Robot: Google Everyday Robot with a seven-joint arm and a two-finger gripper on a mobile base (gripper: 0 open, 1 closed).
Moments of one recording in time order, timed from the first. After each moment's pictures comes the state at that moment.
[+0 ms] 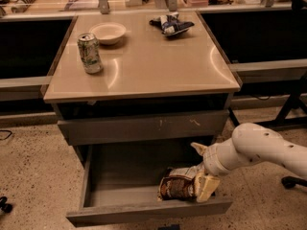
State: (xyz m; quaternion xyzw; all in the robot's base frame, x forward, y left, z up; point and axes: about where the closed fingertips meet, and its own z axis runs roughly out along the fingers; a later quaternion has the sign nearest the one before) arm 0.468 -0.152 0.564 -0.68 0.69 0.12 0.23
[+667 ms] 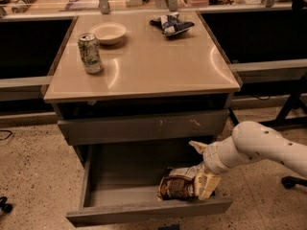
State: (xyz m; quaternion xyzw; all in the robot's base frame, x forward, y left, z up) arm 0.479 -0.152 0.561 -0.71 0.65 0.11 0.24
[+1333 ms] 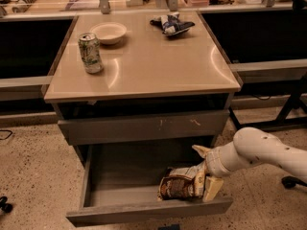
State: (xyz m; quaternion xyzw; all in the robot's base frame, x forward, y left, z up) arm 0.484 -0.171 0.527 -0.72 0.64 0.10 0.23
